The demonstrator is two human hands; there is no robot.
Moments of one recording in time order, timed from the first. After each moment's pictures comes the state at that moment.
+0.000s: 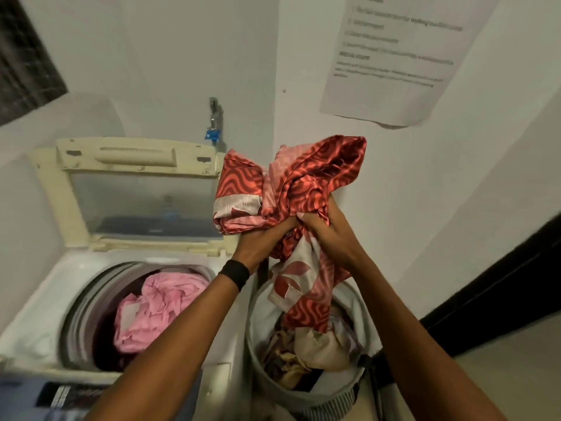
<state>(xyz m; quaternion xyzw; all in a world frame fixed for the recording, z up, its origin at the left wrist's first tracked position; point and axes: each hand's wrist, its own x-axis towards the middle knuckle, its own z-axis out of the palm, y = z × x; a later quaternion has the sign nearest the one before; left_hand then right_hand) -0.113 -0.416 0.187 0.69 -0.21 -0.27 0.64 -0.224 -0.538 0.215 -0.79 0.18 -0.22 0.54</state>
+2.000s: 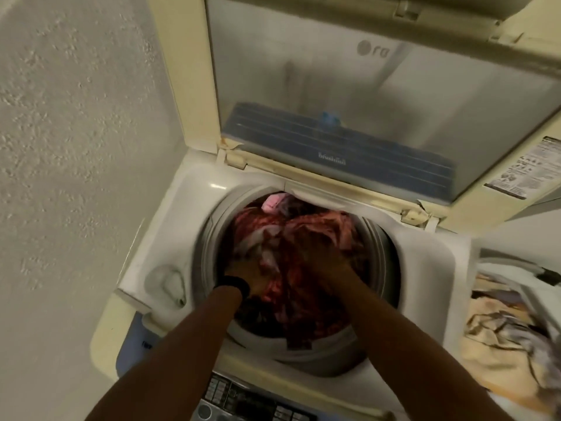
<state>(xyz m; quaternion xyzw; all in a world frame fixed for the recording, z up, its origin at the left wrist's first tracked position) 0.150 -0.109 -0.190 0.87 -0.14 -0.47 0.05 0.077 -0.311 -0.149 -0.91 0.16 0.27 0.26</state>
